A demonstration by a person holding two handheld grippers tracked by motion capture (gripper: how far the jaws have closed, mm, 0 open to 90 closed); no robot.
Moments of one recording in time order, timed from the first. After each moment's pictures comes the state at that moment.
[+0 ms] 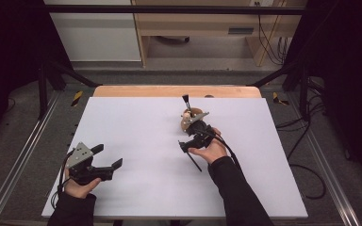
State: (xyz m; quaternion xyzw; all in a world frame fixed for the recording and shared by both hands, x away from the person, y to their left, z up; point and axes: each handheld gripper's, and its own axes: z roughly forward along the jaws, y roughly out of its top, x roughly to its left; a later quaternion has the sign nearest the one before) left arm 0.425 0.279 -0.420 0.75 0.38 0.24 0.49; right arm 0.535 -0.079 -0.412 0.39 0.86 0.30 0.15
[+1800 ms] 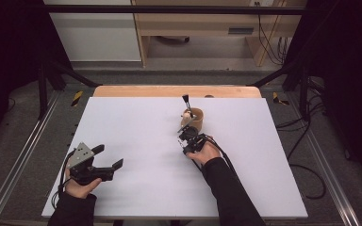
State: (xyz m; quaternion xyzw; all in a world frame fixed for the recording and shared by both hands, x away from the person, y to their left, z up) left arm 0.425 0.278 -0.421 0.75 0.38 0.24 0.49; right arm 0.550 -0.059 -0.450 0.41 0.89 0.18 0.07
